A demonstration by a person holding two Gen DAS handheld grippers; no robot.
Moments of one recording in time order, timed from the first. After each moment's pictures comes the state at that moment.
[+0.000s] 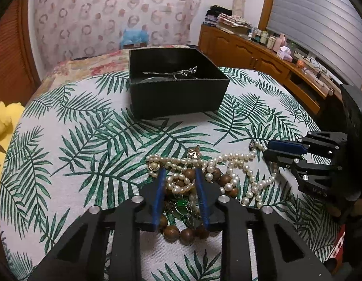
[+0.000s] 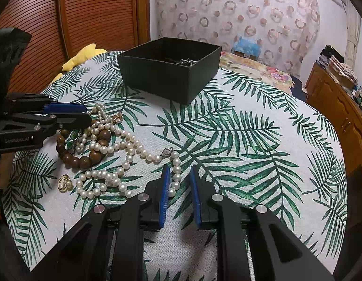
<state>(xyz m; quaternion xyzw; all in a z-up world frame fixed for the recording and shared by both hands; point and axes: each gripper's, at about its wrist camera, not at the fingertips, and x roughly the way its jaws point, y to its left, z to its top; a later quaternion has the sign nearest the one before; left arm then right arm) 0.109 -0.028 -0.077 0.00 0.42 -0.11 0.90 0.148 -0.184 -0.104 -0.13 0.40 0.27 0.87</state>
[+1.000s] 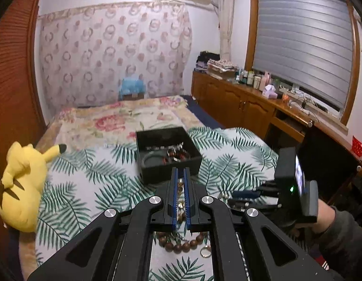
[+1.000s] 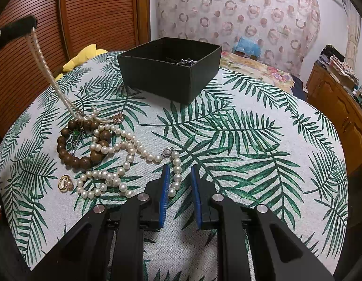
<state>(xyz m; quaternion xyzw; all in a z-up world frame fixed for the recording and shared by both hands) 0.057 -0.019 0.038 0.00 0.28 -0.13 0.95 0.147 -0.183 -0.104 -0.13 0.40 0.27 0.87</state>
